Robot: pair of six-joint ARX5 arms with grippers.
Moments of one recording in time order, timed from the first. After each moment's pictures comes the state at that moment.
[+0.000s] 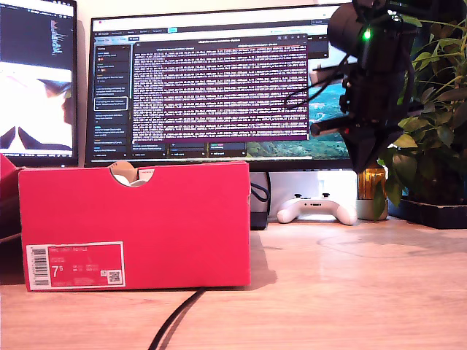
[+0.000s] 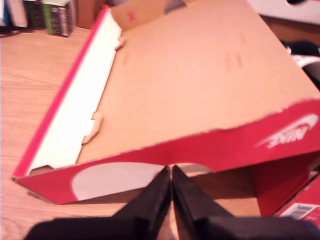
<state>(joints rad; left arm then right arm) -0.07 0.28 0.01 -0.08 0.03 -0.28 0.32 1.78 1.40 -0.56 0.21 -0.11</state>
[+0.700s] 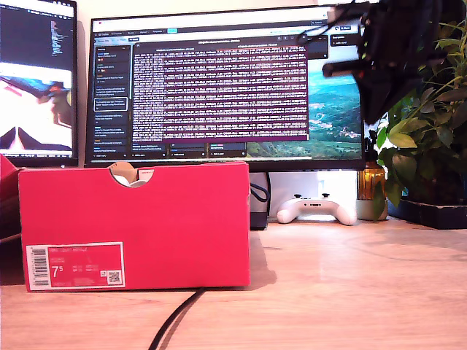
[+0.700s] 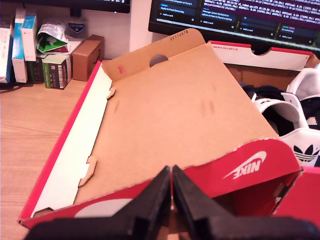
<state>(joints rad) -0.05 0.02 0.01 -0.19 0.08 -0.23 0.32 1.52 1.34 -0.63 0.21 -0.05</state>
